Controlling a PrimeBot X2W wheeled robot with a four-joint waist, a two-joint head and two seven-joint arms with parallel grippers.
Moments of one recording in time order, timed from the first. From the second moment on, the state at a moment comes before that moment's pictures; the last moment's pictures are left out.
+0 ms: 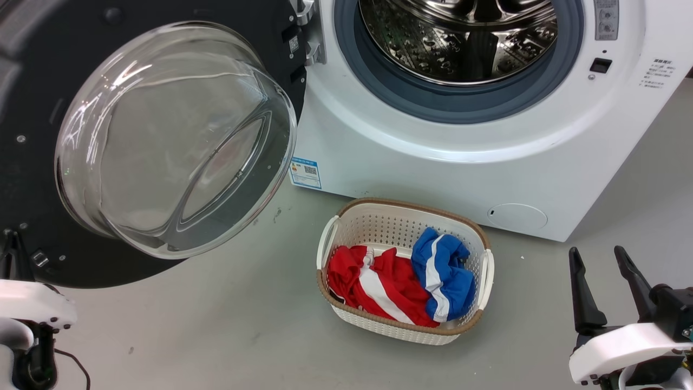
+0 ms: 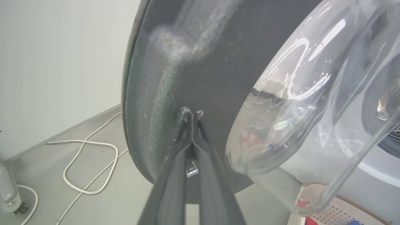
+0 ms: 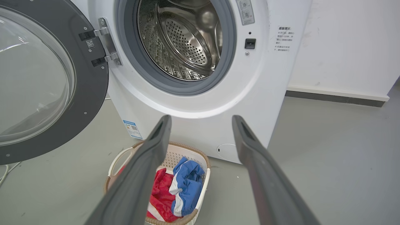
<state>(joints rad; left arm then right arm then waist) -0.28 0.49 0.06 0.52 -0.64 0.06 -0.19 0.04 -0.05 -0.11 -0.05 0.09 0.13 -0.02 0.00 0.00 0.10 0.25</state>
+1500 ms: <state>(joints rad) -0.03 0.25 -0.28 0.17 -0.39 0.12 -0.25 0.07 -0.06 0.00 0.01 0.11 0.13 -0.04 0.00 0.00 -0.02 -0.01</state>
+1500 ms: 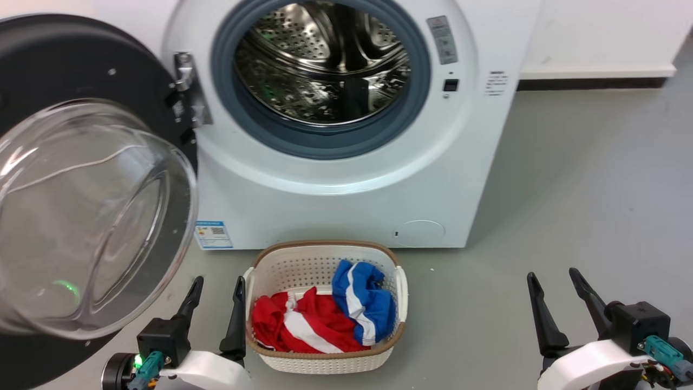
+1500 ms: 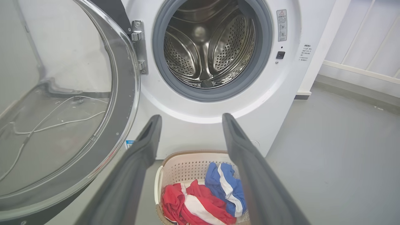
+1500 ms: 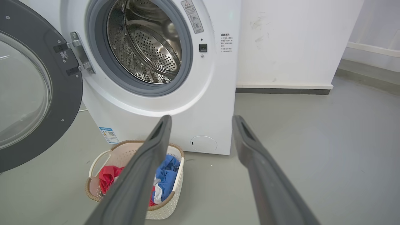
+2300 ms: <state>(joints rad) -0.04 0.26 -0.27 0.21 -0.38 0.12 -0.26 0.05 -0.07 0.00 0.04 0.12 0.13 -0.05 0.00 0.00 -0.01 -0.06</state>
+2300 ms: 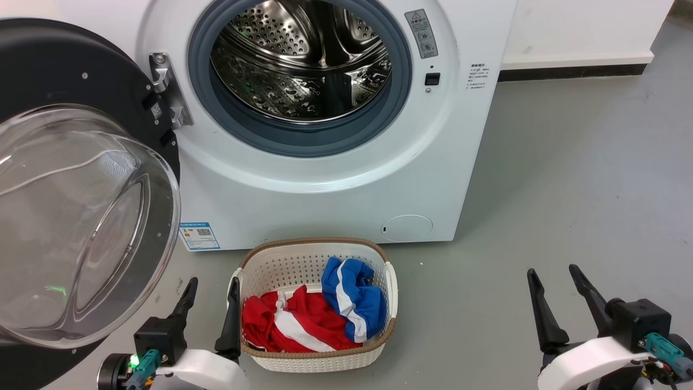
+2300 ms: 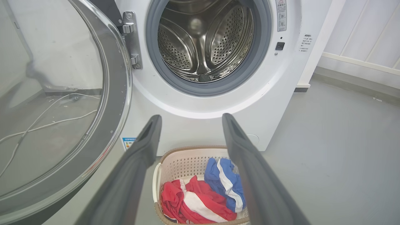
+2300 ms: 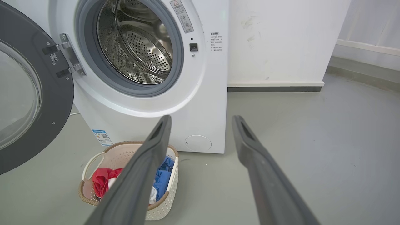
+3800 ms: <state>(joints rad) -0.03 0.17 -0.13 0.25 -0.83 0.03 -0.12 0.02 -0.06 -0.04 0.14 0.66 0.13 0.01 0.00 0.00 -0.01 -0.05</state>
